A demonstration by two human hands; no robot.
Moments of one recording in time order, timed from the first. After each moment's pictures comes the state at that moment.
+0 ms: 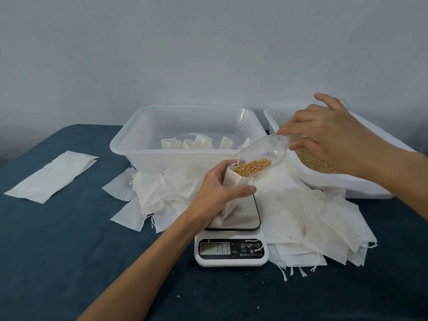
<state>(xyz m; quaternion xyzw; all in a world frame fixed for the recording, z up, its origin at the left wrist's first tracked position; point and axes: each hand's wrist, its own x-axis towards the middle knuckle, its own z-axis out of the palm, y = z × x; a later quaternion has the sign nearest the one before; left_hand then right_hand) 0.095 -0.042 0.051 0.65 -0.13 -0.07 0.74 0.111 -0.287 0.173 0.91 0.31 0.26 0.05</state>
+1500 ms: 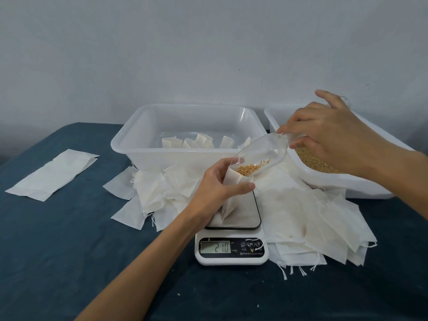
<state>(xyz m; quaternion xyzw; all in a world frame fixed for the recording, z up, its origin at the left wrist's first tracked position) 0.096 -0.041 0.050 0.63 -0.14 -0.05 0.76 0.109 -0.283 0.176 0.91 0.32 0.27 0.06</state>
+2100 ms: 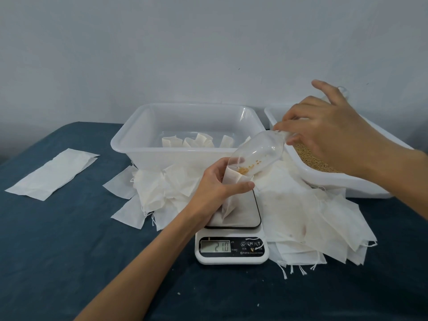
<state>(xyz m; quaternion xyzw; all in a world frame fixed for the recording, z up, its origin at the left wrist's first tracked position) 0.098 -0.040 0.048 0.63 -0.15 -0.05 0.76 0.114 -0.283 0.175 0.84 0.38 0.36 0.13</state>
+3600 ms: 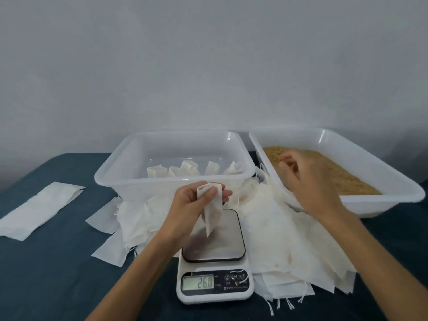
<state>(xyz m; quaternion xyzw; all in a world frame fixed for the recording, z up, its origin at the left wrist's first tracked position) 0.115 -0.030 0.056 0.65 -0.15 0.01 0.74 0.137 -0.307 0.096 0.90 0.09 0.35 -0.24</state>
